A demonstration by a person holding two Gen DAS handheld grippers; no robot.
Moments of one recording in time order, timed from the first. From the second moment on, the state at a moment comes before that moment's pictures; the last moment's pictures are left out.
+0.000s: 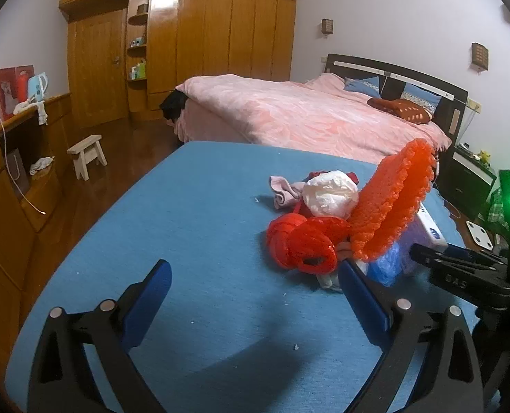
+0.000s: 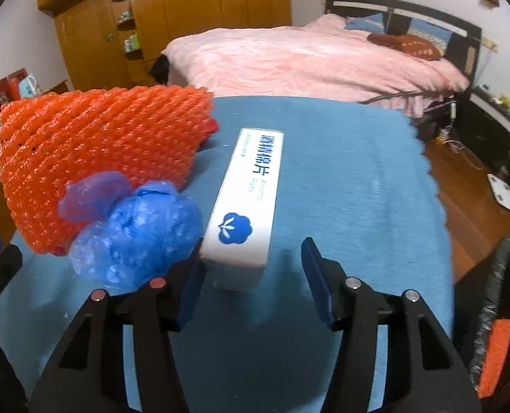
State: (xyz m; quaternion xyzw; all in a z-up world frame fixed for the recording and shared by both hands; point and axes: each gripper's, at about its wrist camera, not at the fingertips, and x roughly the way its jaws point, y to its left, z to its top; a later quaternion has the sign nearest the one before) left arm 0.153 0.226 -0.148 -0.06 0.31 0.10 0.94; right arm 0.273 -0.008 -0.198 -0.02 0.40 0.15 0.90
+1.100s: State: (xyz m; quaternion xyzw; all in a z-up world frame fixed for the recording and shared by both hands) left arm 0.185 0.162 -0.125 -0.04 0.28 0.02 0.96; right arm 0.270 -0.061 -0.172 0.01 0.39 0.16 0.91
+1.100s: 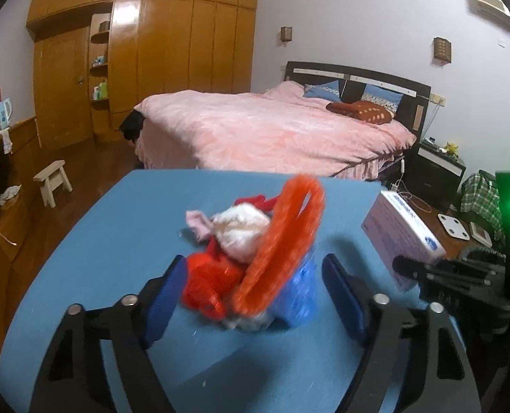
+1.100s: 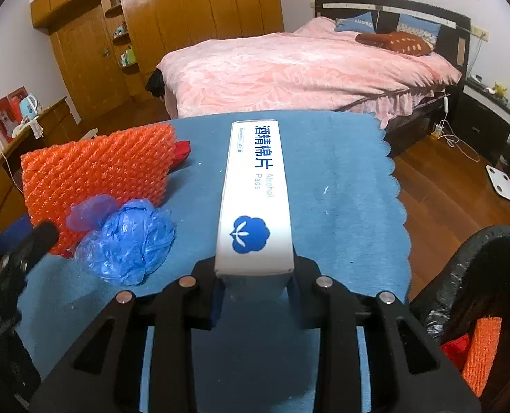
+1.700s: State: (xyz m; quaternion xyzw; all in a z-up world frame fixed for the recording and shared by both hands) left arm 0.190 0.129 -0.110 -0.03 0.27 -0.01 0.96; right arm 0.254 -0.083 -0.148 0.02 0.38 0.16 0.91
